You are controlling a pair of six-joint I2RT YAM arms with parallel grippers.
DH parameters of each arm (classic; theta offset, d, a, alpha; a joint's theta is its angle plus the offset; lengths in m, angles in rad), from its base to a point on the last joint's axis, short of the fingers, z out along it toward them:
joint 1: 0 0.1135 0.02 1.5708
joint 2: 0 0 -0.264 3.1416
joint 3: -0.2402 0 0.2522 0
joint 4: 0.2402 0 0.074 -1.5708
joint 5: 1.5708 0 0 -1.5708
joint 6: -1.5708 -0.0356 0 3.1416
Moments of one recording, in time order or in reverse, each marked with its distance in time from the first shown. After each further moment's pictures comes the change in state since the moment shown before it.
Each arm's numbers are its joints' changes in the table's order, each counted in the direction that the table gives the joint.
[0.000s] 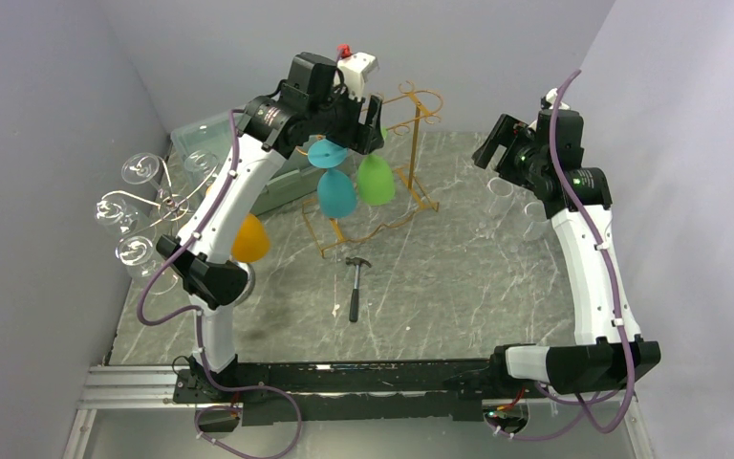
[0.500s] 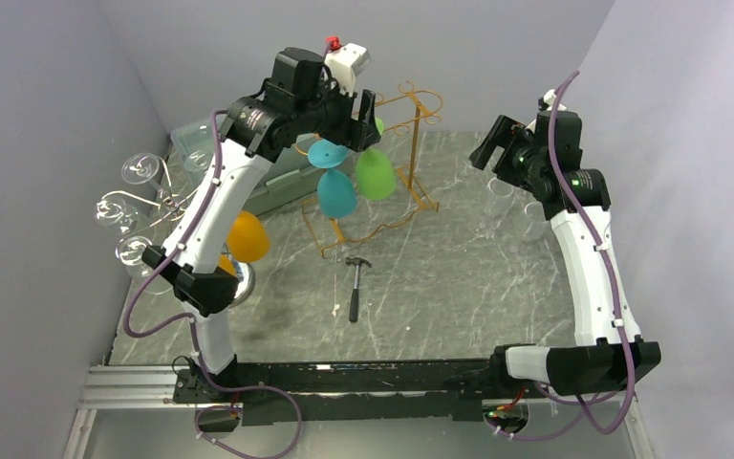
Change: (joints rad) left arm 0.000 0.068 0.006 -0.004 0.007 0.003; right arm 0.005 0.008 0.017 -0.013 -0.023 -0.004
